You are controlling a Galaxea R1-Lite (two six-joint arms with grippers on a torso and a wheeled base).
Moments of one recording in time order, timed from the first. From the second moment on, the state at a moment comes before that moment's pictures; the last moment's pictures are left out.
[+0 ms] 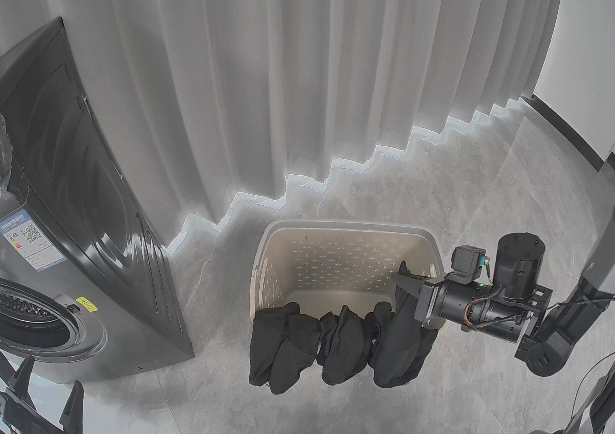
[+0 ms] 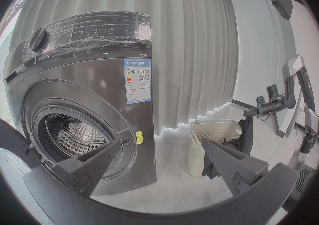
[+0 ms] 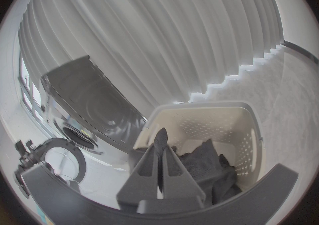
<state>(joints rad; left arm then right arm) 0.00 0.02 -0.02 0.00 -0.01 0.00 0.55 1.92 -0.40 -1.28 0.14 0.37</state>
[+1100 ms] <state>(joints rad) 0.00 0.02 -0.02 0.00 -0.01 0.00 0.73 1.53 -0.43 -1.19 0.29 0.83</state>
